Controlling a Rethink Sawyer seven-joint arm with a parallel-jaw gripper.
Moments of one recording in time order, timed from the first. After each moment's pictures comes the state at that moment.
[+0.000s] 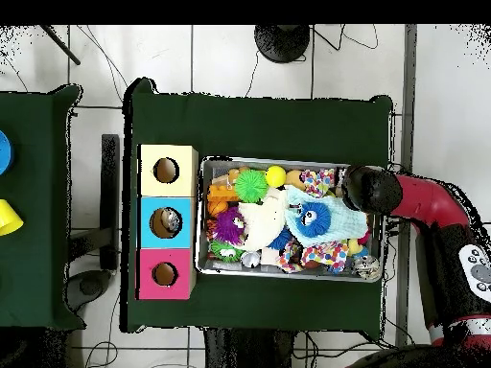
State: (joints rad) arm -0.82 -0.34 0.43 1.24 -0.63 0.61 1.60
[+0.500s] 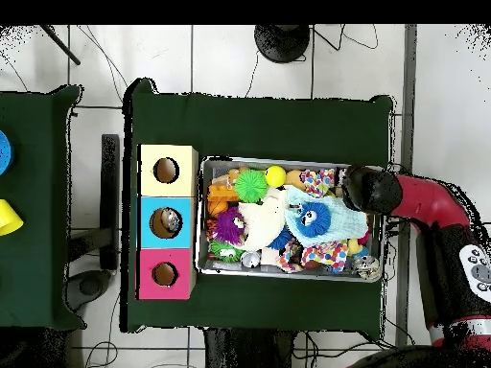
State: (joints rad) arm -0.82 -0.35 0.43 1.24 -0.63 0.61 1.60
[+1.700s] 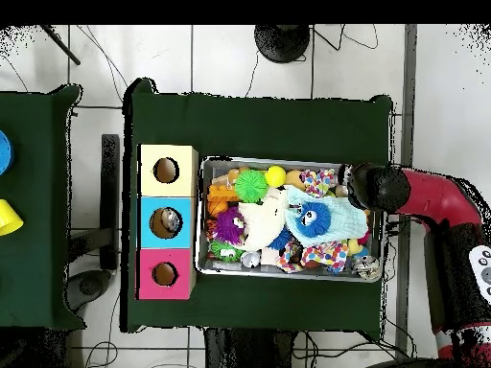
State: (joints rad) arm -0.82 -0.41 0.43 1.25 -0.64 0.65 1.60
